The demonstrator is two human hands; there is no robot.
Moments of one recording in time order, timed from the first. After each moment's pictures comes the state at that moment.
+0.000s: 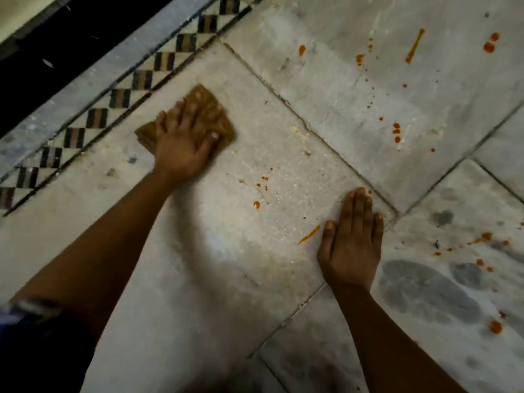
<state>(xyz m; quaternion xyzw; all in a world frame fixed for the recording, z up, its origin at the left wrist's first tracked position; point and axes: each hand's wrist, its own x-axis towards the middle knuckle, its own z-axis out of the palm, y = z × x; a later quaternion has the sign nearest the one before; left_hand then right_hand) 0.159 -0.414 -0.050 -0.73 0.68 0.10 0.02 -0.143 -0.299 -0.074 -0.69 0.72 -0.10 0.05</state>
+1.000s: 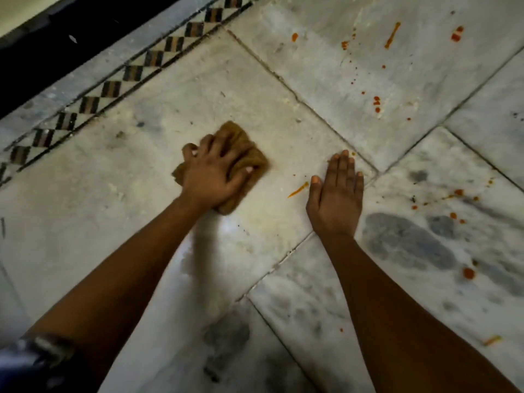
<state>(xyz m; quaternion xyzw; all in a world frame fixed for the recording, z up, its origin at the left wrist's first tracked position) 0.082 -0.299 -0.042 -0.69 0.72 0.06 0.01 -0.146 -0.297 -0.072 -0.70 0.70 -0.12 0.08</state>
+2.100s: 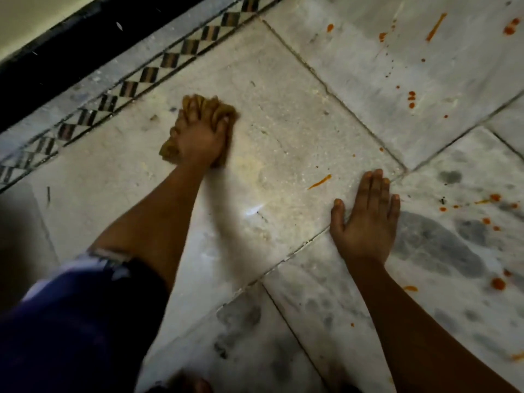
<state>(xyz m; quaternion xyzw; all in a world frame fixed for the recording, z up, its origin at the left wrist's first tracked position) 0.126 -0.326 -0.041 -0.87 0.48 0.12 -0.04 -0.171 -0.252 -0.078 -0.71 0.69 -0.12 0.05</state>
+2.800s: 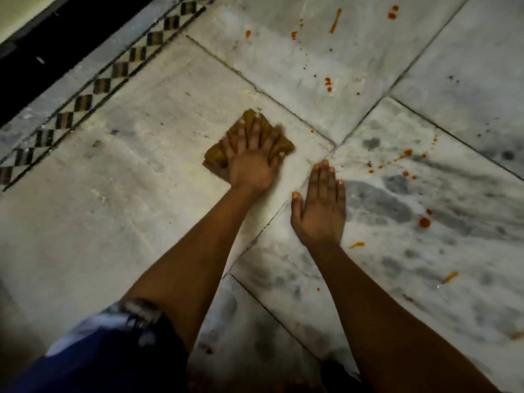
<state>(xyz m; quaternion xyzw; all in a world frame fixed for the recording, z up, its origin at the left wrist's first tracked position) -0.050 -0.311 -0.046 -0.69 0.72 0.12 0.00 -0.182 -0.231 -0.072 -0.69 0.72 -0.10 0.08</state>
